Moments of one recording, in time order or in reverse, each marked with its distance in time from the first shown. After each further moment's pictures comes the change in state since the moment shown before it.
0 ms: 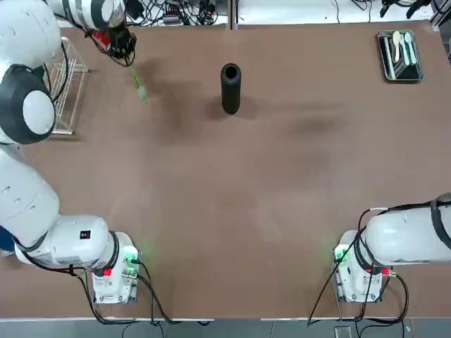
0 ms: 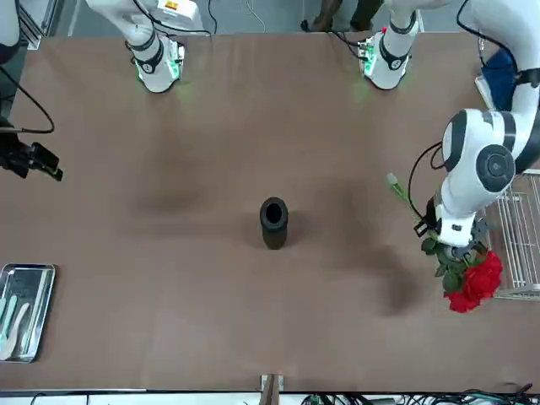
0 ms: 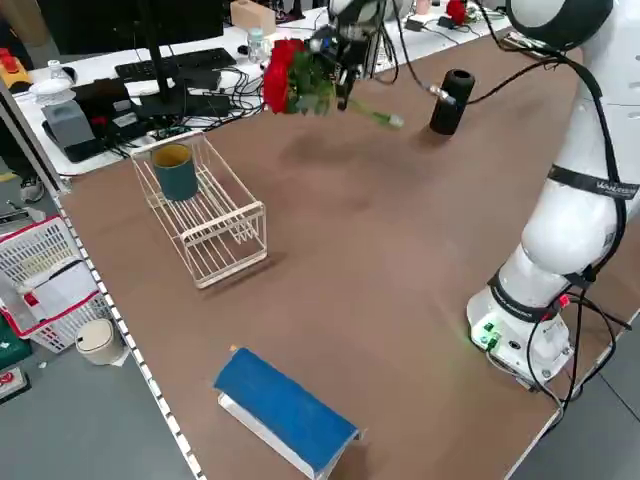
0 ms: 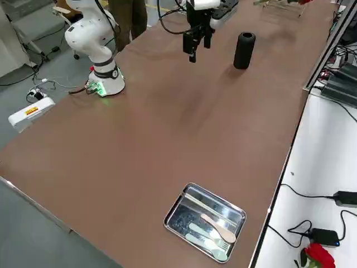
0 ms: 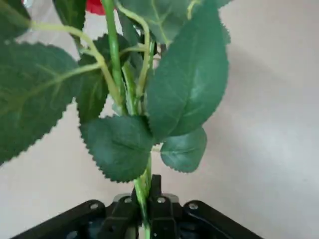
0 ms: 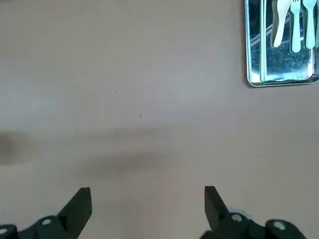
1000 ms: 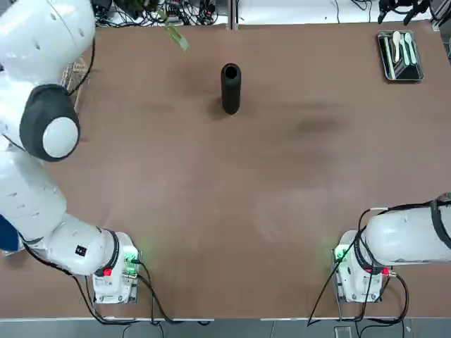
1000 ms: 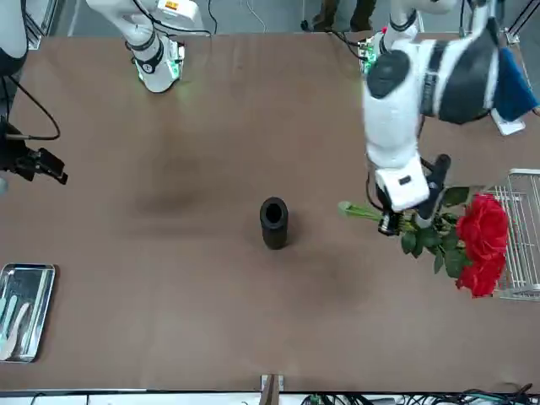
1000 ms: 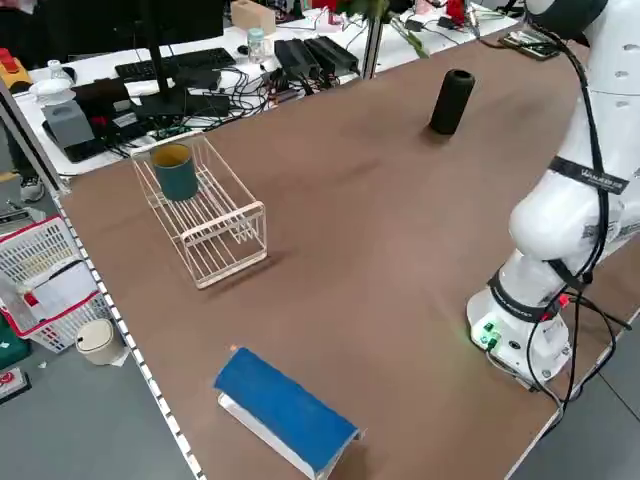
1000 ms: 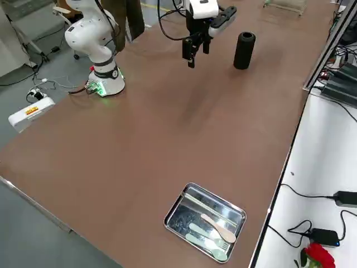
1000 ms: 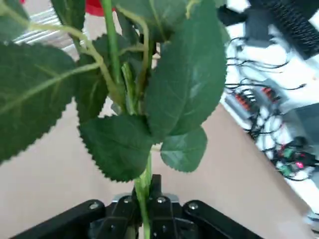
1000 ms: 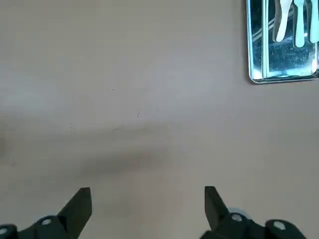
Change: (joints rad) left arm -0.408 0.043 -0.017 0.321 0.489 -0.171 -0.817; right arm -0.004 0.000 -0.002 -0.037 0.000 0.030 0.002
